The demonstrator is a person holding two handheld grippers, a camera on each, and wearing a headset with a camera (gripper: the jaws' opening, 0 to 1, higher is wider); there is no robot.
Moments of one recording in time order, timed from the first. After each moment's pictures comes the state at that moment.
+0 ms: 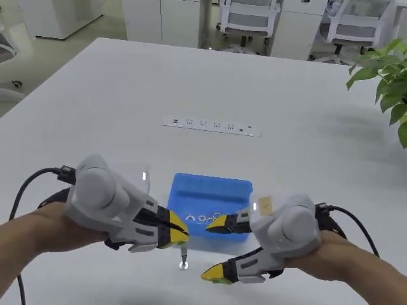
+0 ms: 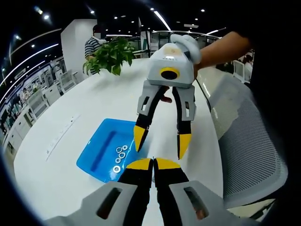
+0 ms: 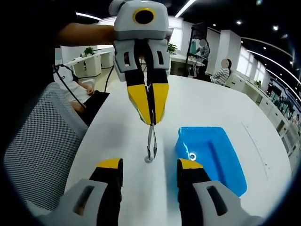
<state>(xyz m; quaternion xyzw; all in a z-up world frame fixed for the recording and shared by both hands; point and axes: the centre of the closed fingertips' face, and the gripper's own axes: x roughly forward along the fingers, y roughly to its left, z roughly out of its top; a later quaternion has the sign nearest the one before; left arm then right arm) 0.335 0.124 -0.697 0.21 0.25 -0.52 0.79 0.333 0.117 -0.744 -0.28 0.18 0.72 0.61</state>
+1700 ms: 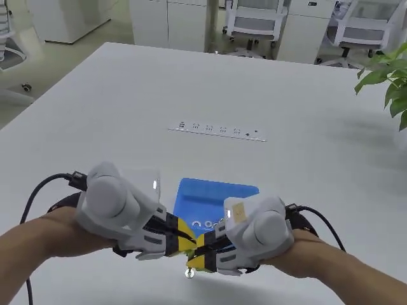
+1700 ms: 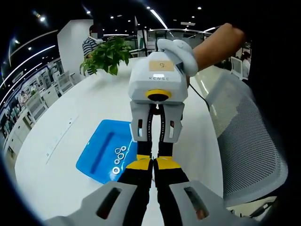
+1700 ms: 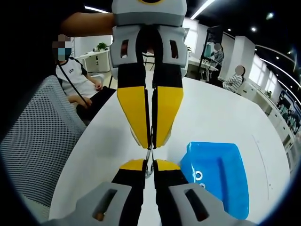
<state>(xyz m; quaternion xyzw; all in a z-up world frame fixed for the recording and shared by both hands) 0.333 0.121 -0.697 0.22 0.25 -0.53 0.78 0.327 0.151 -0.756 -0.30 0.16 0.75 0.56</state>
